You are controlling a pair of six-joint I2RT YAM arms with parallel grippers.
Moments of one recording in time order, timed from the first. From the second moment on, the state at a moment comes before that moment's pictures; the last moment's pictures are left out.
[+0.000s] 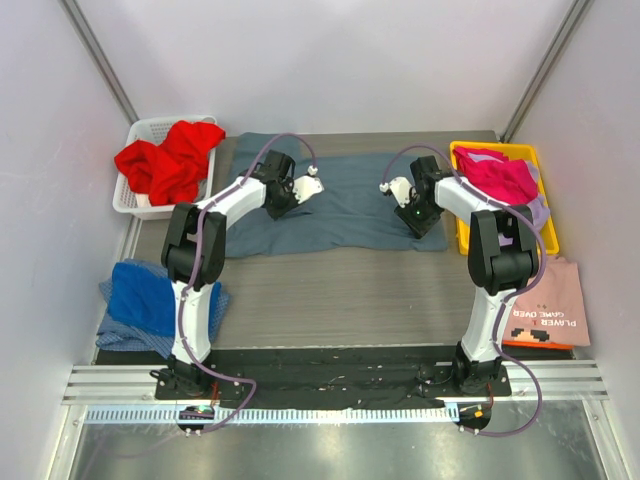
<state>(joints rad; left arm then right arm) -0.38 2.13 1.62 -0.55 0.09 0.78 0.17 1.95 1.41 -0.74 -0.04 -0.64</state>
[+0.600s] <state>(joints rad) -0.38 2.15 1.64 -0.57 0.10 0.78 0.17 1.95 1.39 -0.73 -0.03 -0.64</state>
